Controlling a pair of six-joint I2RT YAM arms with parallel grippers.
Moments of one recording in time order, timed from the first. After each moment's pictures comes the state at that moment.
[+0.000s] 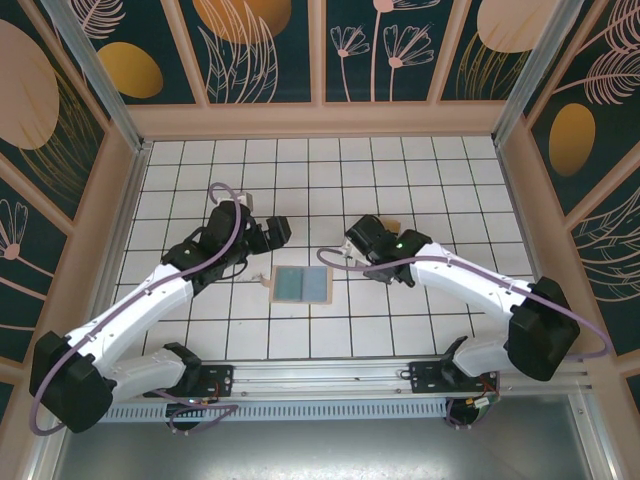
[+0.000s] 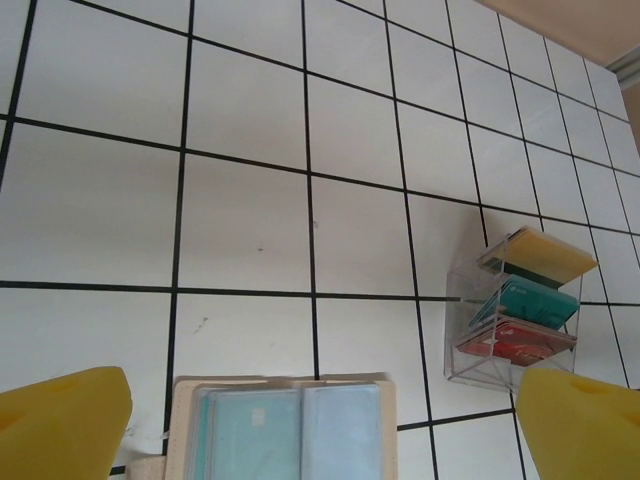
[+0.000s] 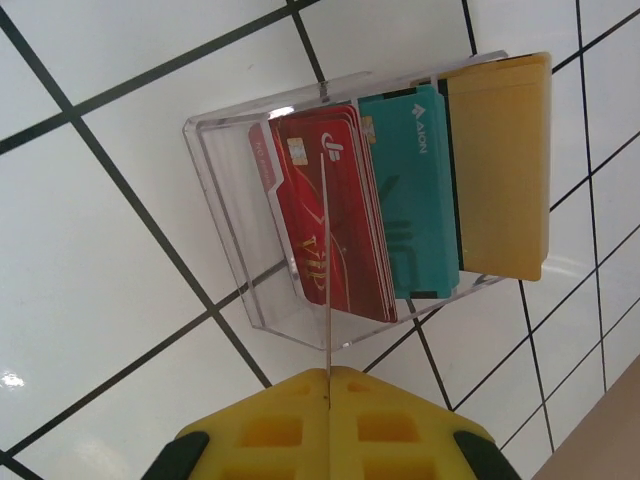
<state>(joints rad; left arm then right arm) -0.60 1.12 0.85 -0.40 -0.07 -0.75 0.83 1.36 0.97 -0.80 0.43 -0.48</state>
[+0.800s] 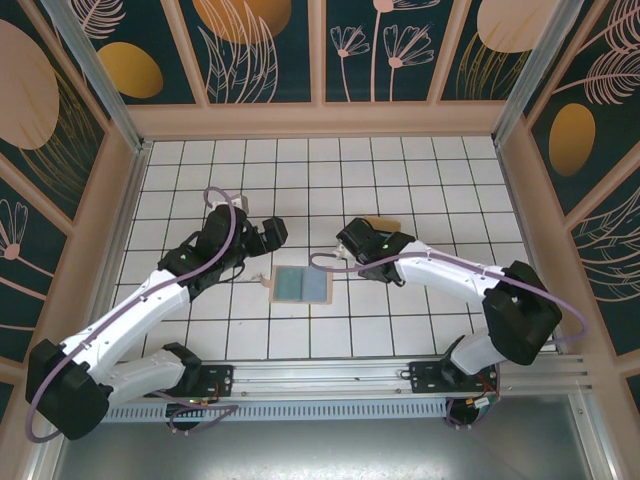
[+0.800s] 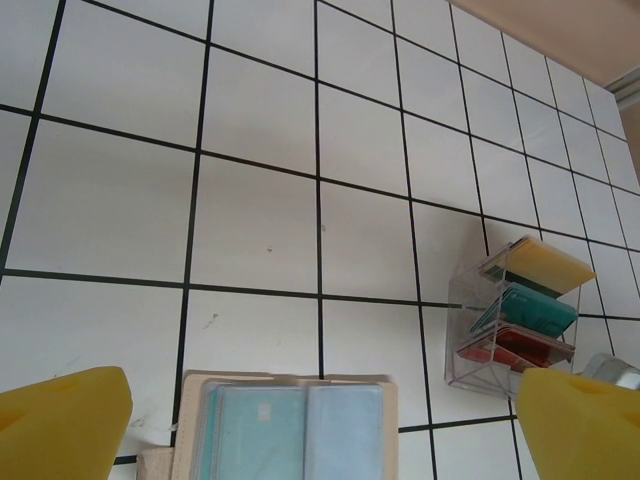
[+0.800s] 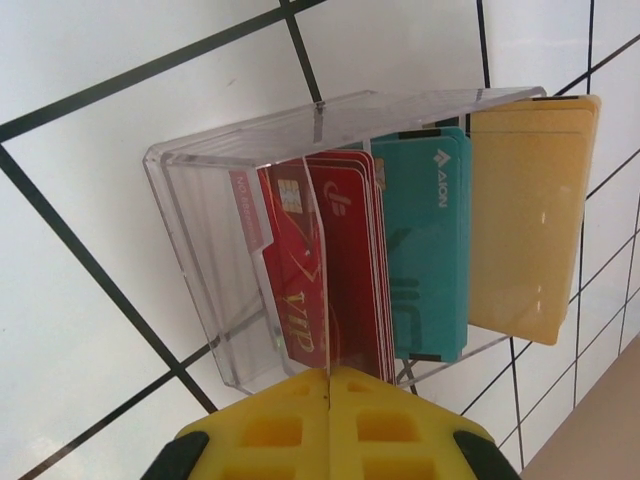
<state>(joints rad) -0.60 1.08 0.82 -0.40 -0.09 -0.77 0.83 1.49 0.94 -0.65 0.50 -0.54</state>
